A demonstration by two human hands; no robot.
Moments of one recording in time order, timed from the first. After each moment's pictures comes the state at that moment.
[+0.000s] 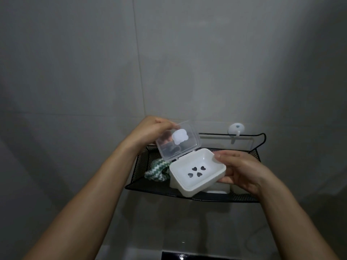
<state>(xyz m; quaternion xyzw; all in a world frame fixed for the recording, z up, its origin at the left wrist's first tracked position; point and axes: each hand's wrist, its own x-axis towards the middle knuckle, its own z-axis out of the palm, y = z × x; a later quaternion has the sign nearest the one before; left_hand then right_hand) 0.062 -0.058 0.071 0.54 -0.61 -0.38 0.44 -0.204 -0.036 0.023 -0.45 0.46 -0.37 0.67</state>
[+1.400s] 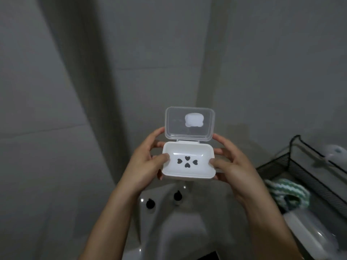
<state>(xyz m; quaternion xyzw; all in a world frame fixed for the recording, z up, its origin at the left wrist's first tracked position) 0.088 0.236 0.004 0.71 -0.17 -0.09 0.68 0.018 0.025 0.006 -0.71 0.12 -0.11 0.68</state>
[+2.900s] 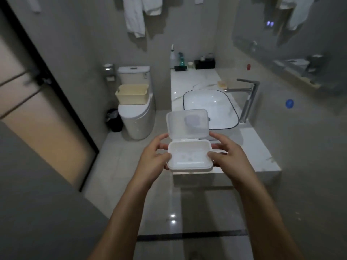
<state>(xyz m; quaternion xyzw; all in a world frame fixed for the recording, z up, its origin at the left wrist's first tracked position) -0.407 0.857 -0.063 0.51 0.57 0.46 0.45 -0.189 0.860 -0.058 -0.56 -0.52 0.45 0.45</state>
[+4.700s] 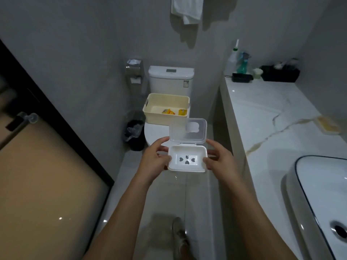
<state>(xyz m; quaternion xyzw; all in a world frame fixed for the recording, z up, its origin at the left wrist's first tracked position) -0.815 1.472 -0.160 0.42 0.62 0.46 0.47 -0.600 1.499 -0.154 -0.60 -0.57 0.45 0.33</state>
